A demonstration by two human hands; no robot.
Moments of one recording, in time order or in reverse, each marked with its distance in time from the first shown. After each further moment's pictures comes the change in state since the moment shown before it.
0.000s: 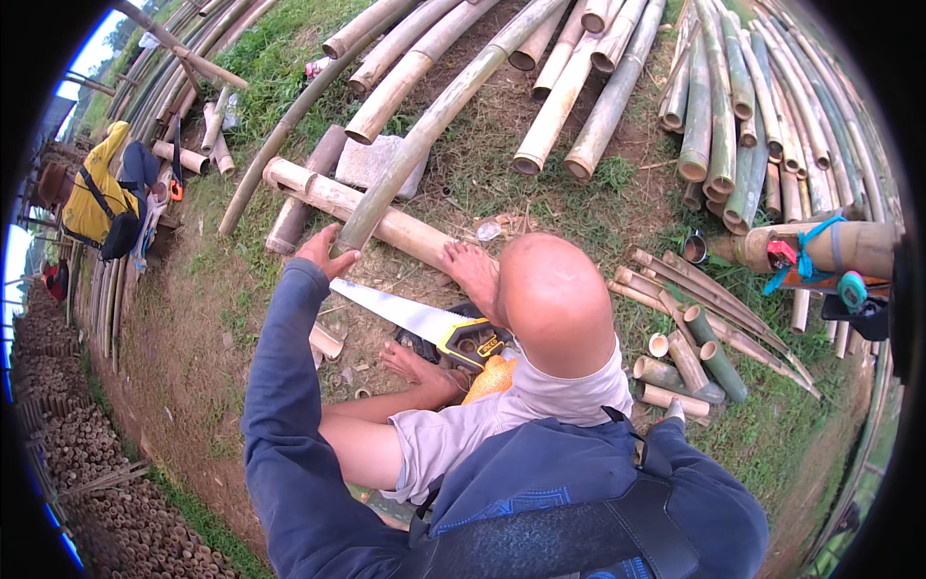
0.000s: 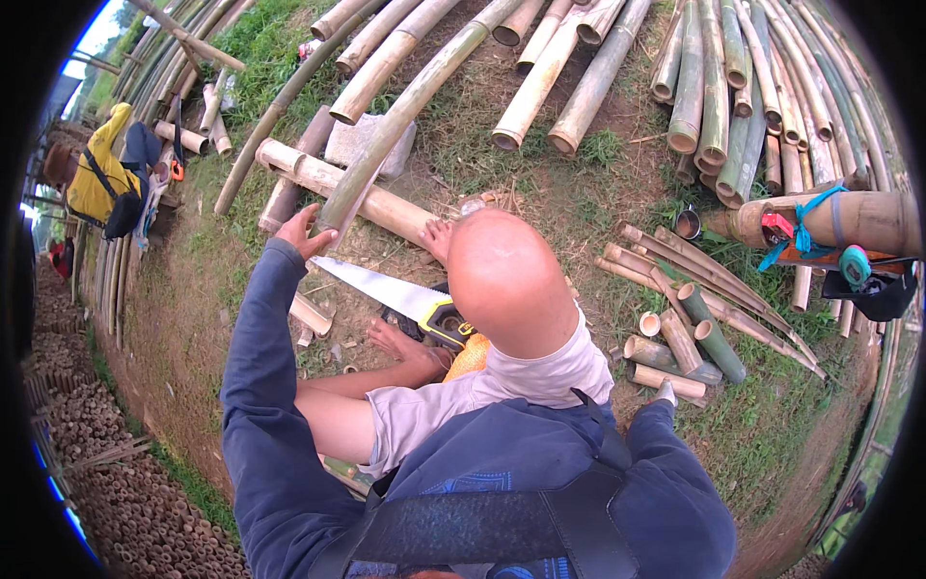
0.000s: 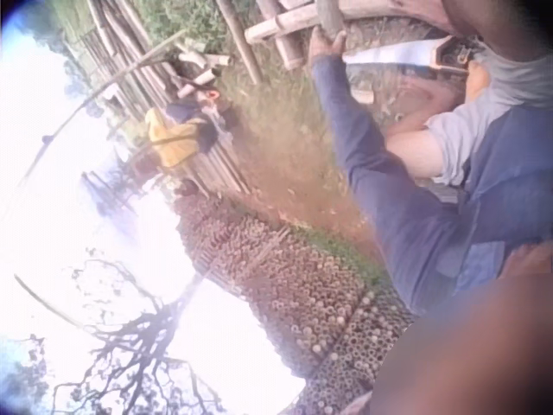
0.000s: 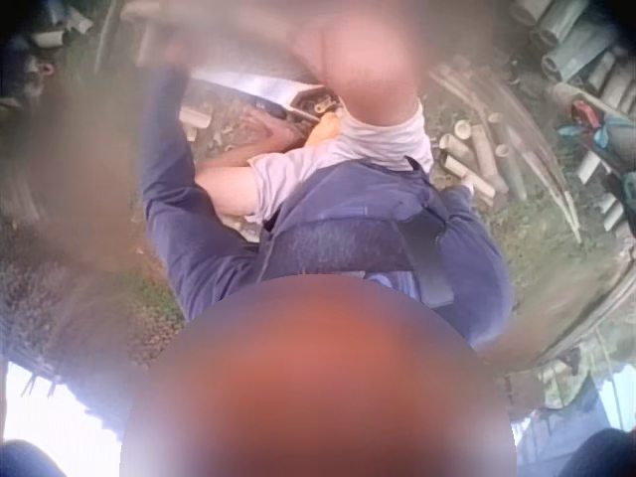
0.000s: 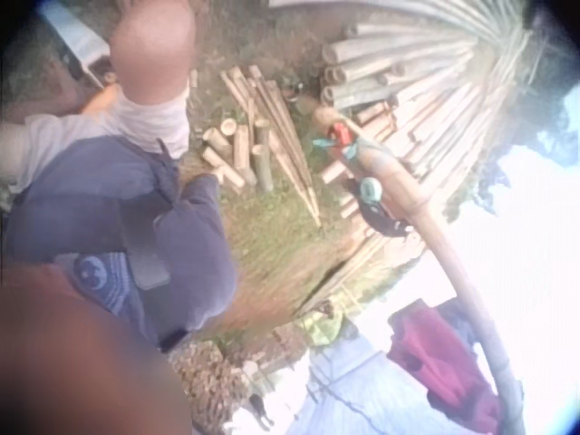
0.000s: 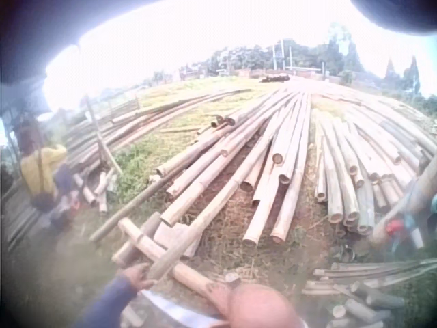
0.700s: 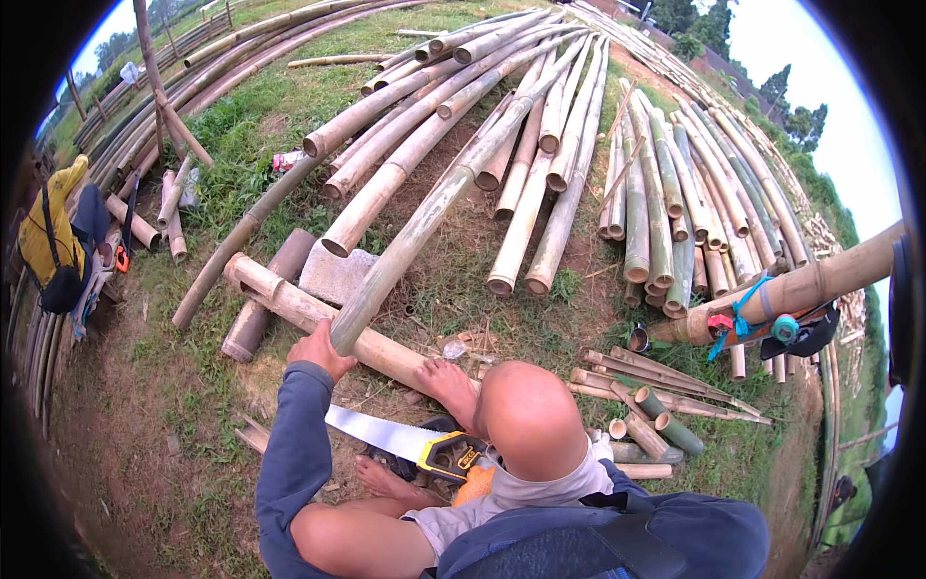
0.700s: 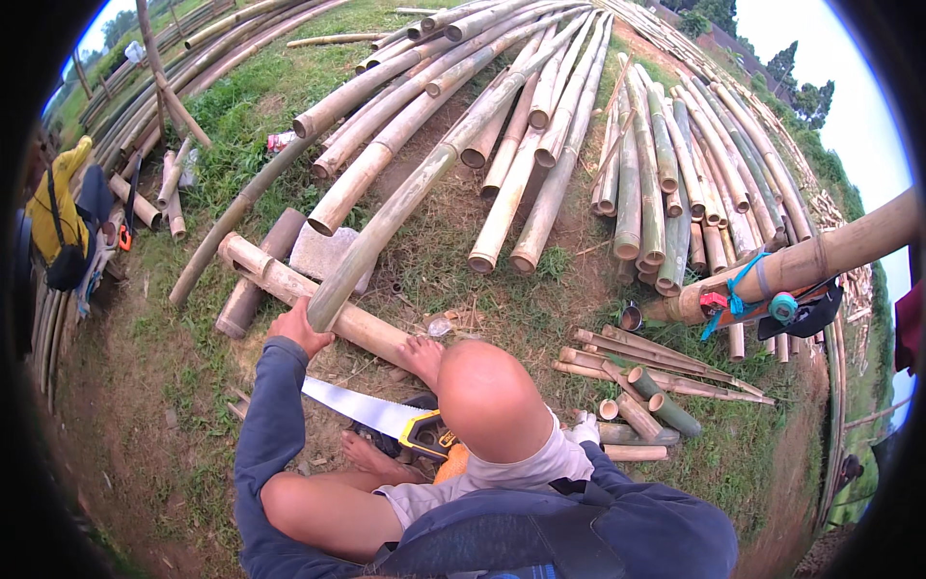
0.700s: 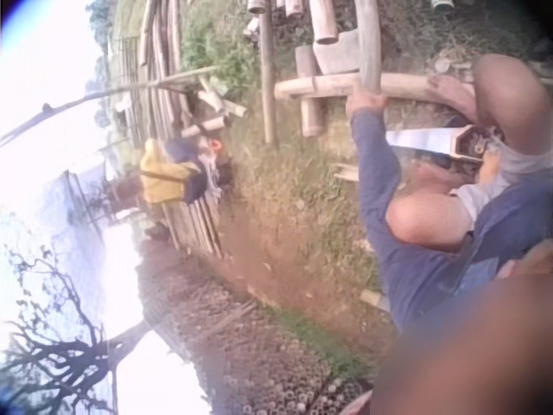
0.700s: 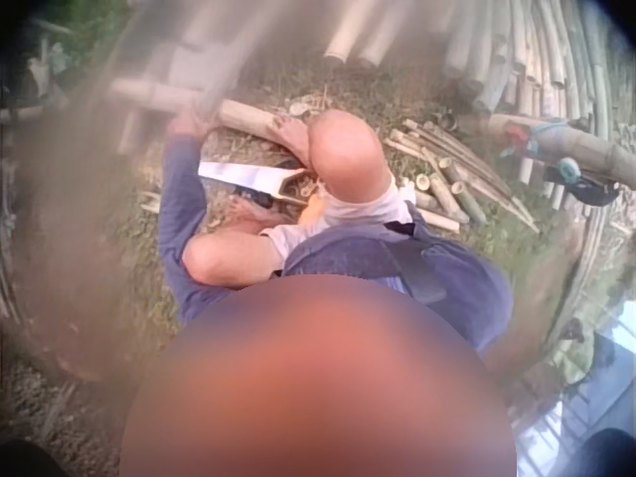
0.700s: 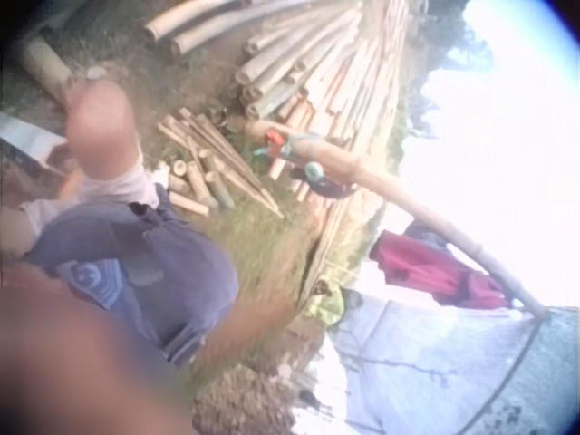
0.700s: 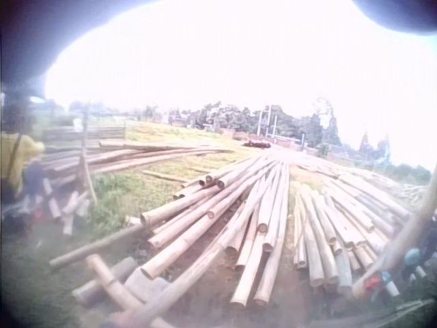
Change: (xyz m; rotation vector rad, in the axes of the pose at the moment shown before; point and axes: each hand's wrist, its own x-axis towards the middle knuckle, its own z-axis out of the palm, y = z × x) left_hand 0.019 0.043 -0.021 -0.032 0.076 -0.080; right_hand -0.227 -0.016 0.119 -0.925 -0.248 -1.059
